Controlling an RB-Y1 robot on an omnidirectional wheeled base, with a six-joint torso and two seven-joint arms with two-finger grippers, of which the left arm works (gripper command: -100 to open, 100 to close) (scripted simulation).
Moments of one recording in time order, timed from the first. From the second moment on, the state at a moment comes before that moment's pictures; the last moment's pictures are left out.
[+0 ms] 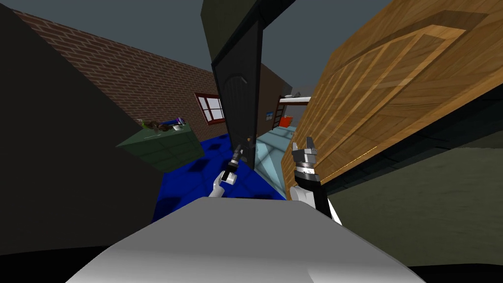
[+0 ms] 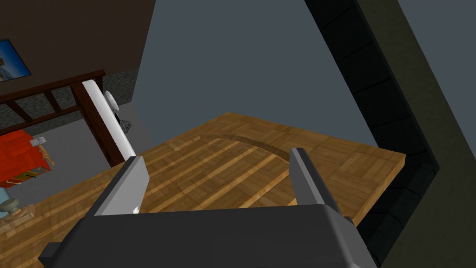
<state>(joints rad) -0.05 0.09 -0.22 -1.40 0.00 -0.52 0.08</state>
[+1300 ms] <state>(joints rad) -0.26 0.08 -0.29 -1.06 -0.02 -0.50 0.17</state>
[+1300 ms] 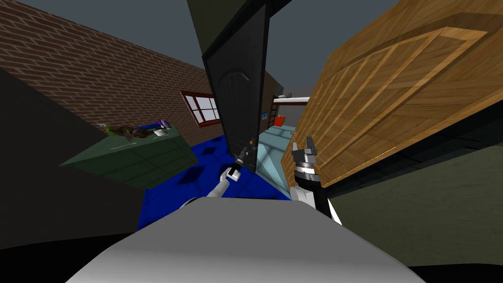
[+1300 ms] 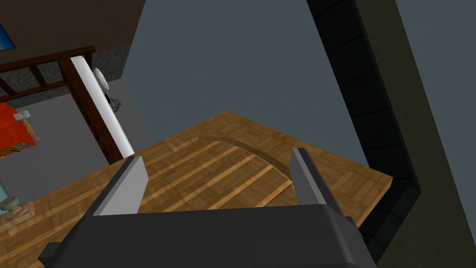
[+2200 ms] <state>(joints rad) -0.39 0.07 -0.33 -0.85 -0.04 -0.49 0.23</state>
